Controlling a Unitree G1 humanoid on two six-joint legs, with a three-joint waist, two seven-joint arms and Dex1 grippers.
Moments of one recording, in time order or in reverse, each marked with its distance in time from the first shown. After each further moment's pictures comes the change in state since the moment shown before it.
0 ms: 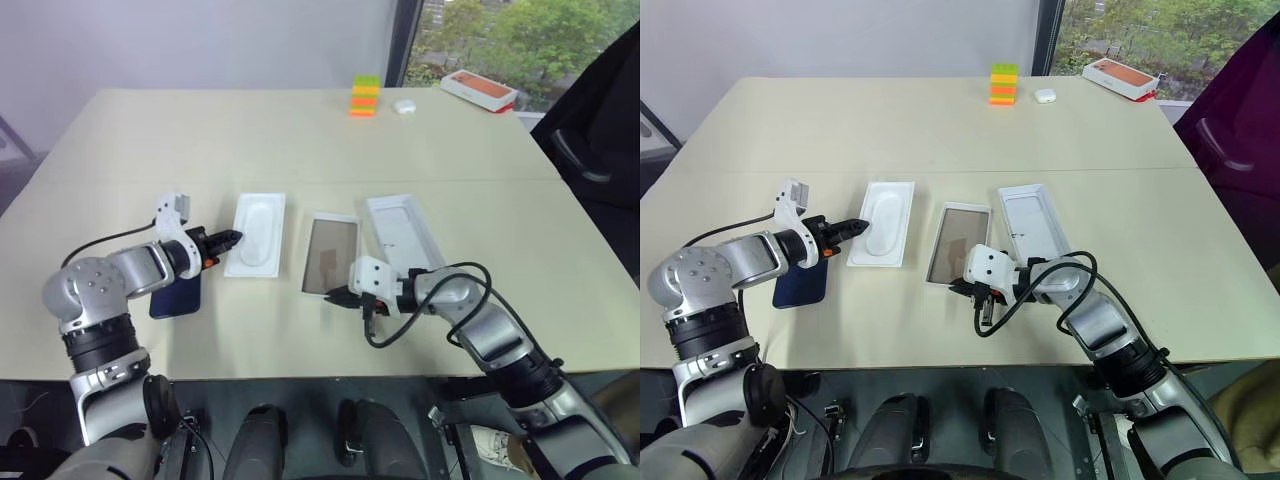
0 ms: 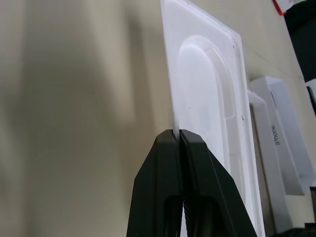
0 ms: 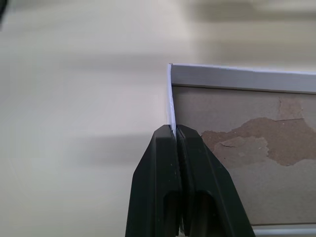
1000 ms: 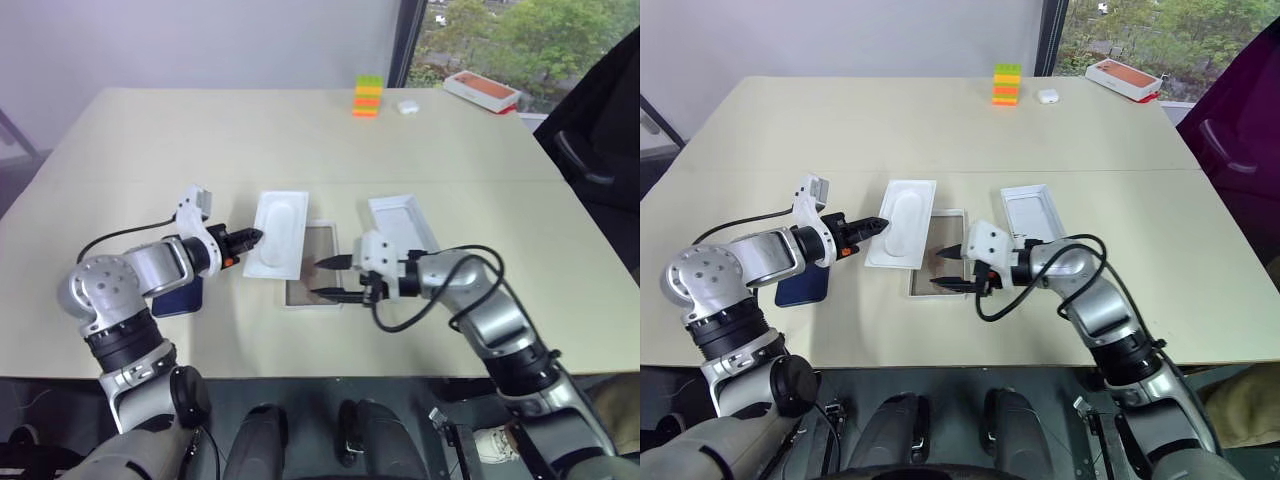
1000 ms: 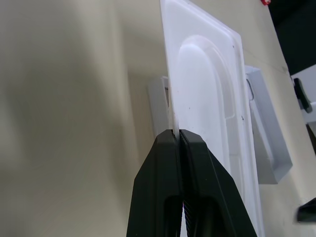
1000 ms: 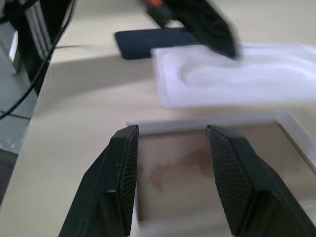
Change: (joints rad) left arm -0.005 -0.181 0.062 -0.217 -0.012 0.171 0.153; right arm -0.017 -0.022 -0.214 -0.079 0.212 0.133 0.054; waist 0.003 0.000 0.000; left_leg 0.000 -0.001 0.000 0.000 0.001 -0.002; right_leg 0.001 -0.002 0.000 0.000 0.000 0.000
